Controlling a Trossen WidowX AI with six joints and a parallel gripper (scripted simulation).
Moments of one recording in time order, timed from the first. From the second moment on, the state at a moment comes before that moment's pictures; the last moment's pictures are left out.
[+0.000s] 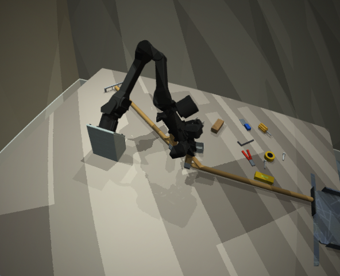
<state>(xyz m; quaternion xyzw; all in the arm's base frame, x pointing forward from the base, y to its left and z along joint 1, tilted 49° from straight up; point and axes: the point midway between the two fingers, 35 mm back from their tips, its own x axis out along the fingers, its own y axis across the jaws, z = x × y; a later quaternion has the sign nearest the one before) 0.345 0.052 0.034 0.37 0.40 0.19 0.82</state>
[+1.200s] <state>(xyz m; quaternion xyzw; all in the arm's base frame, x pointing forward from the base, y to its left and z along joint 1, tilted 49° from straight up) 0.316 0.042 0.029 0.36 0.38 0.19 0.83</state>
